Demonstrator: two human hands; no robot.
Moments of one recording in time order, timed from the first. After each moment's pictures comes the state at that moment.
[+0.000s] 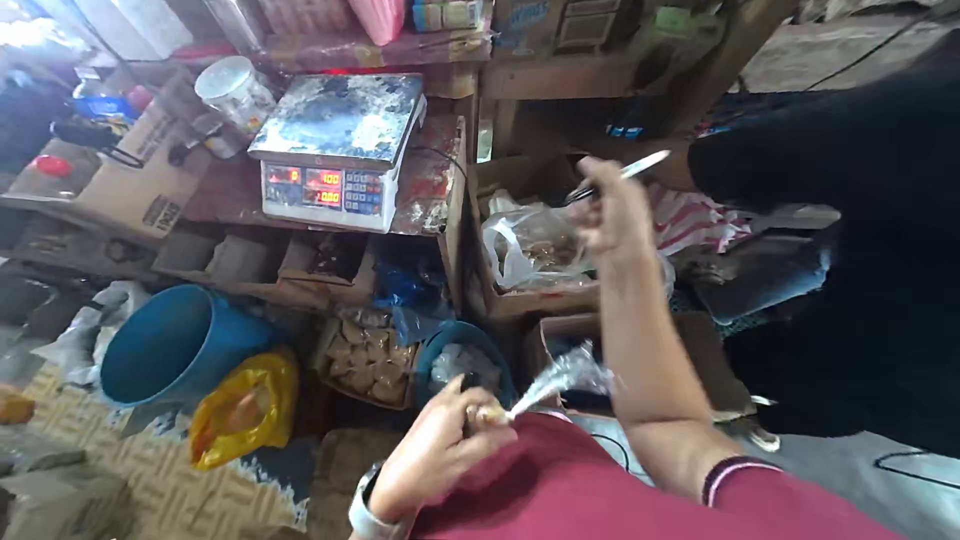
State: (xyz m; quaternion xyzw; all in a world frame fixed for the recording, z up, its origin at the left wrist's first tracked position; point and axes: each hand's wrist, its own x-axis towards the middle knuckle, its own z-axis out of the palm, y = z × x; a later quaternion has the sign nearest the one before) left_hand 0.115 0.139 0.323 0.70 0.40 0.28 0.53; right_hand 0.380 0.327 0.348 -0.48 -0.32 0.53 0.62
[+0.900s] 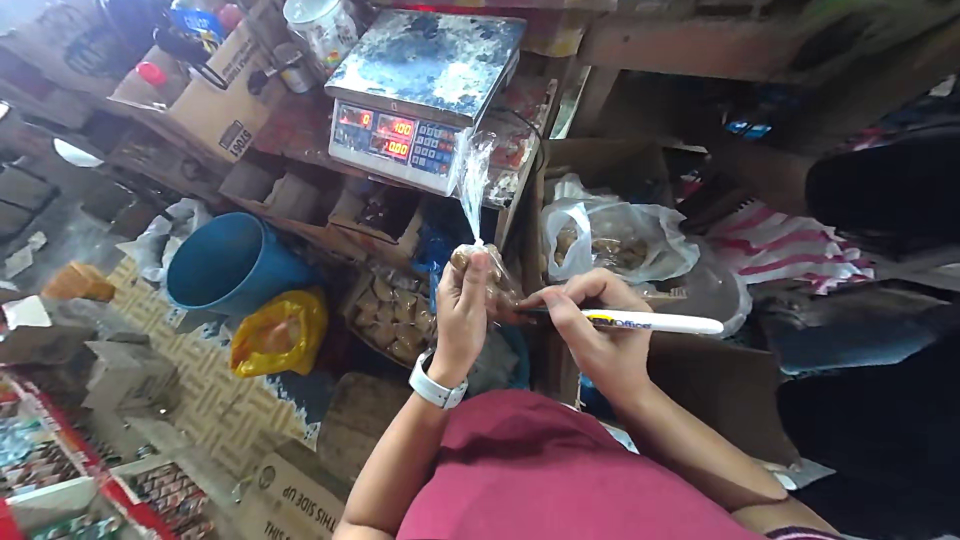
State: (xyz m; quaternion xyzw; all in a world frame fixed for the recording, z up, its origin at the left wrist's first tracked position) left_hand 0.135 0.215 0.311 0.40 0.46 0.64 0.46; right_hand 0.282 0.219 0.317 -0.28 -0.63 0.38 0.61
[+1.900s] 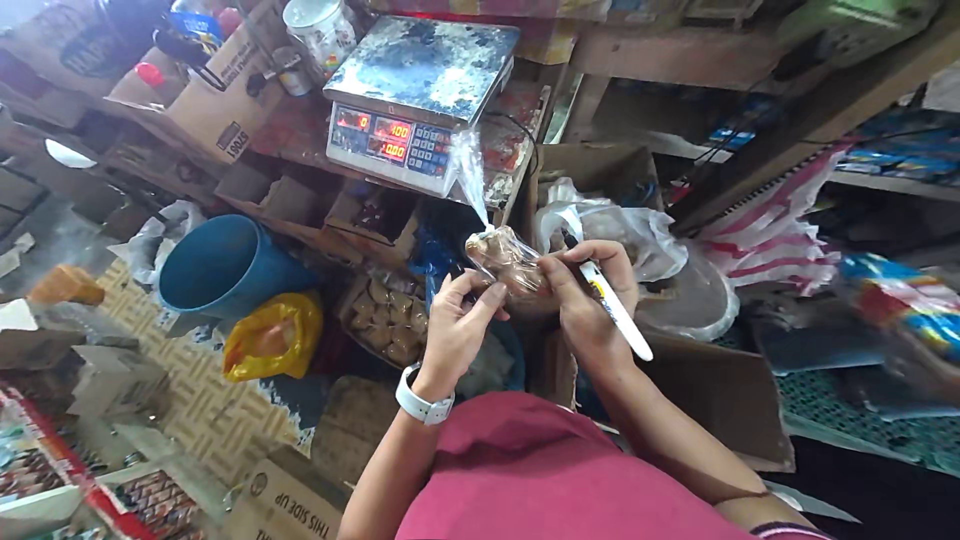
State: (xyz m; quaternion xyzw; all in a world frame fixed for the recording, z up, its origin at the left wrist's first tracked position) left_hand 0.127 0.197 0.309 0.45 0.44 0.61 0.48; right_hand 0.276 0.234 0.311 -0.35 -0.53 0.40 0.66
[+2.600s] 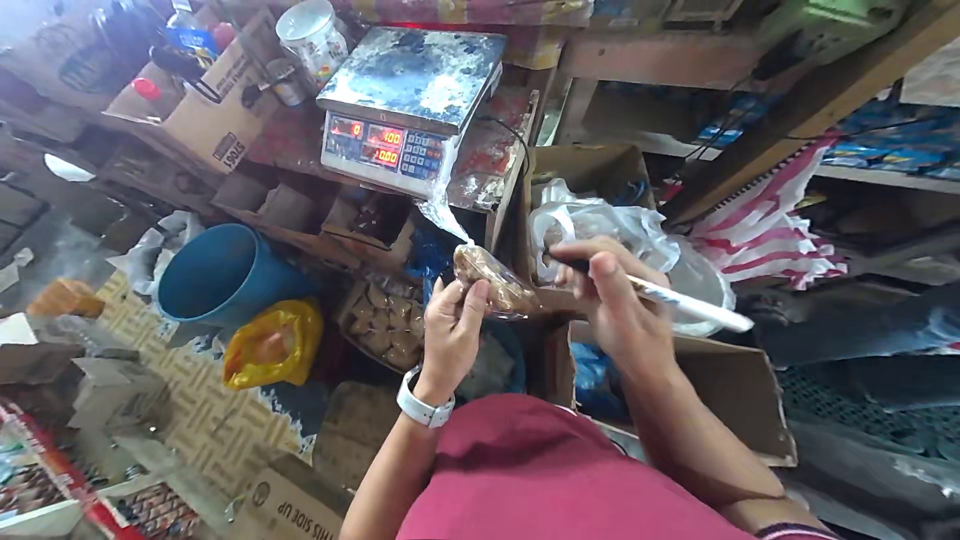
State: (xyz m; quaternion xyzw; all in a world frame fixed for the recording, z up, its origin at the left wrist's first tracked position) left_hand 0.131 0.195 0.299 0.51 0.43 0.64 0.38; right_hand 0.311 0.233 0.331 -0.31 -0.64 0.39 0.58
